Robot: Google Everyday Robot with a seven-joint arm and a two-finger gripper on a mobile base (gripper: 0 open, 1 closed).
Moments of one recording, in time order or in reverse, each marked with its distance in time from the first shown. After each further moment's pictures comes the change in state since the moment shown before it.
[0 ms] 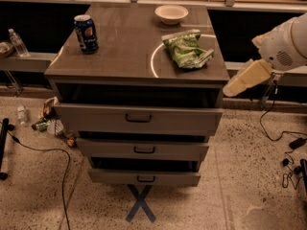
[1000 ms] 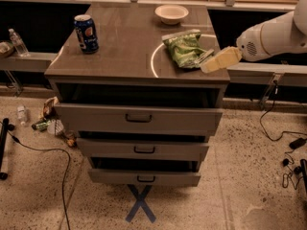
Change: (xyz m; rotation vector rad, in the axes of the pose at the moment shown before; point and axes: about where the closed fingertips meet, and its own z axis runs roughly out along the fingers) arm -0.028 -0.070 0.089 0.011 -0.171 0.256
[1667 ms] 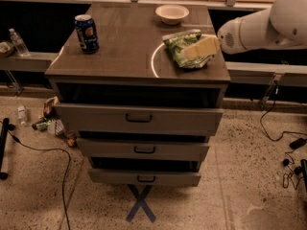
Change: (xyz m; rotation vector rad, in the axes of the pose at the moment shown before) arm -0.049 0.017 0.028 0.004 -0.114 0.106
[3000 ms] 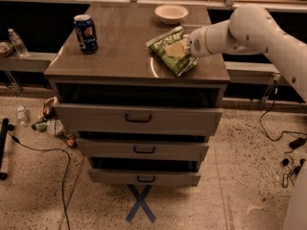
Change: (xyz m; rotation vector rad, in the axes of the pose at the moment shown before) arm -0.012 0.032 0.106 -0.168 -0.039 0.041
